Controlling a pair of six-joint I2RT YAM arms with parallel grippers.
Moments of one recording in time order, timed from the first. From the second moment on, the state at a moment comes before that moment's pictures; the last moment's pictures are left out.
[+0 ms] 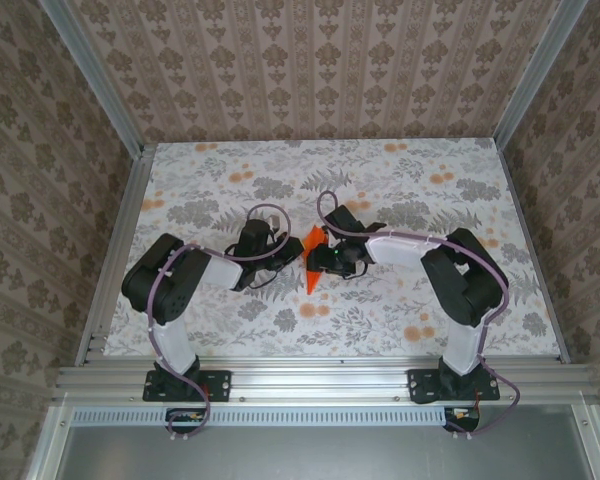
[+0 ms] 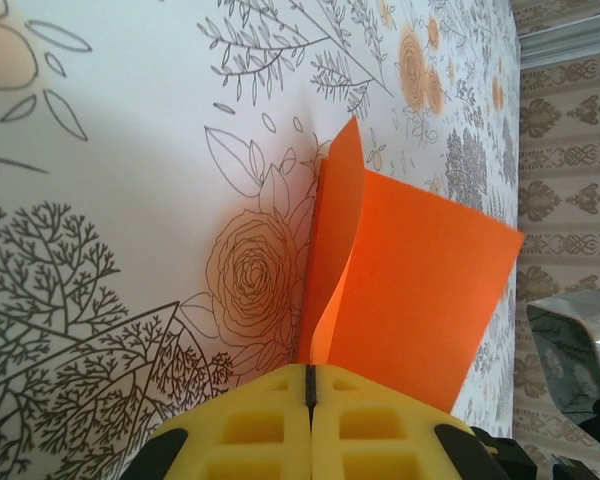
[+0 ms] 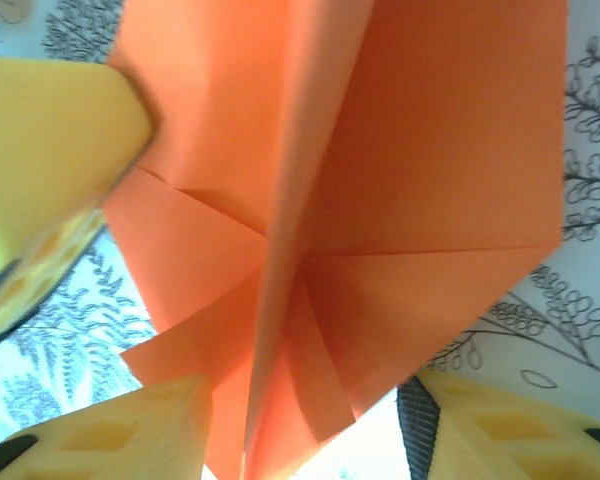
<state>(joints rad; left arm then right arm) -0.58 1.83 0.67 0.62 0.39 -1.06 0.61 1.84 1.08 -0.33 -0.29 0.68</state>
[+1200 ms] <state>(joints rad) -0.58 1.85 0.67 0.60 0.42 -1.07 0.65 1.77 1.03 -0.27 -0.22 0.70</state>
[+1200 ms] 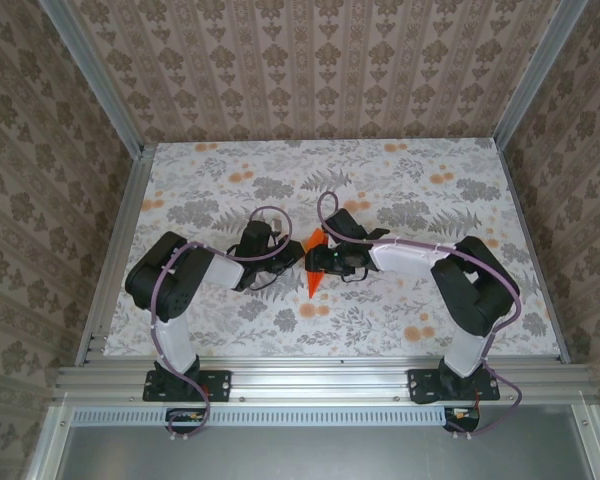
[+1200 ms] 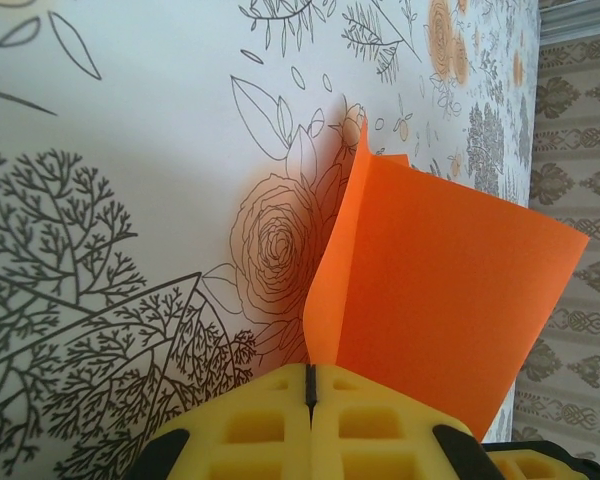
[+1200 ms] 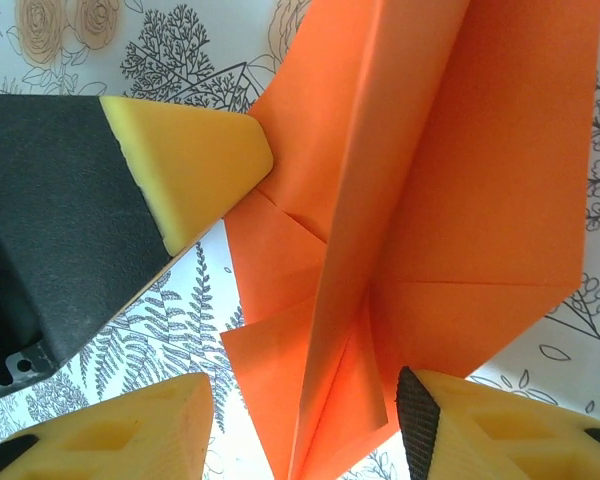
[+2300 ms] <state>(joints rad) -0.58 1.87 0.68 0.62 0.43 -1.09 0.67 1.86 1.10 -0.33 -0.18 0.74</state>
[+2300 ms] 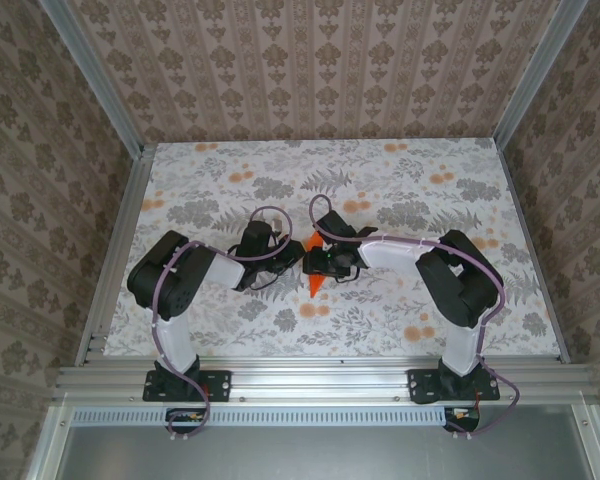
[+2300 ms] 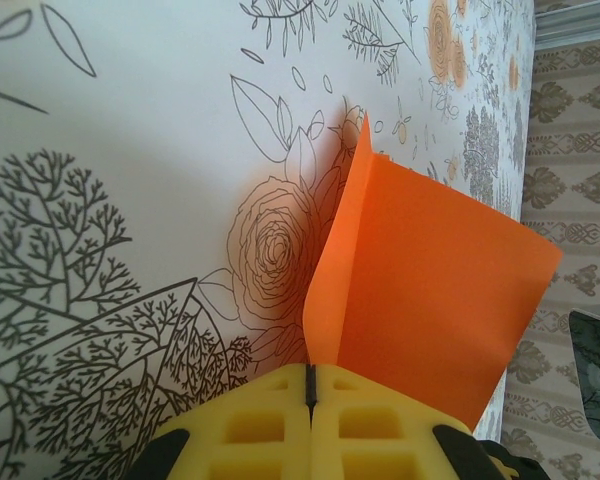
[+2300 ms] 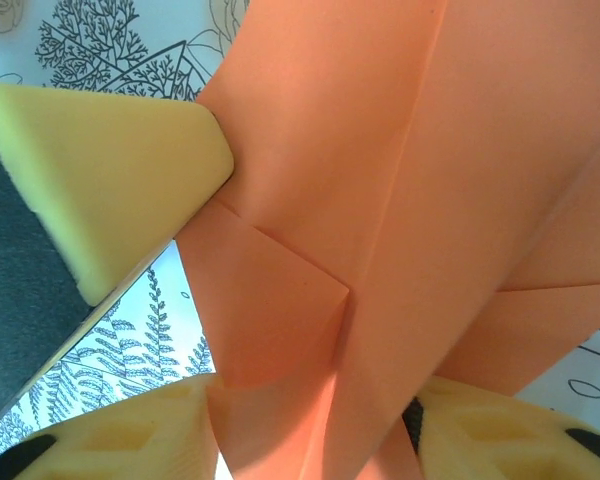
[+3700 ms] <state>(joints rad) -0.57 1.79 0.68 0.52 0.42 -1.05 0.72 1.86 1.21 -0.50 0.00 0.75</state>
